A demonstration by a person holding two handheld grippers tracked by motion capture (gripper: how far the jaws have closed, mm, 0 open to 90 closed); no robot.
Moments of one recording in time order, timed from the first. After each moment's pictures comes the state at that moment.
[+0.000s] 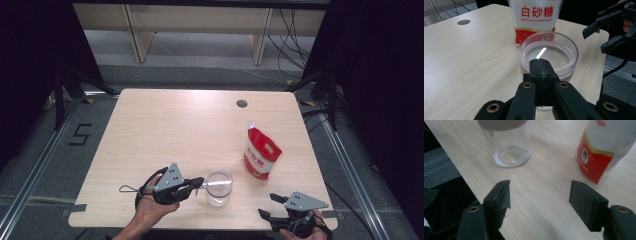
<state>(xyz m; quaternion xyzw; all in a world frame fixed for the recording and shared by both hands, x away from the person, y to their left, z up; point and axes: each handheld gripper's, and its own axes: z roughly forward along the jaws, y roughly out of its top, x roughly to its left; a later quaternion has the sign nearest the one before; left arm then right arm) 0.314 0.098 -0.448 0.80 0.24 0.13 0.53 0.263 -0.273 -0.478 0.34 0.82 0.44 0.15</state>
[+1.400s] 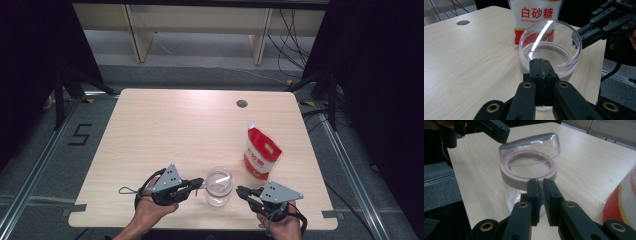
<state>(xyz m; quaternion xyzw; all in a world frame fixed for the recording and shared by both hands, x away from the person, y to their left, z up) 0.314 0.102 -0.453 0.79 0.24 0.13 0.54 0.289 -0.211 -0.464 0.24 0.81 0.50 0.18</state>
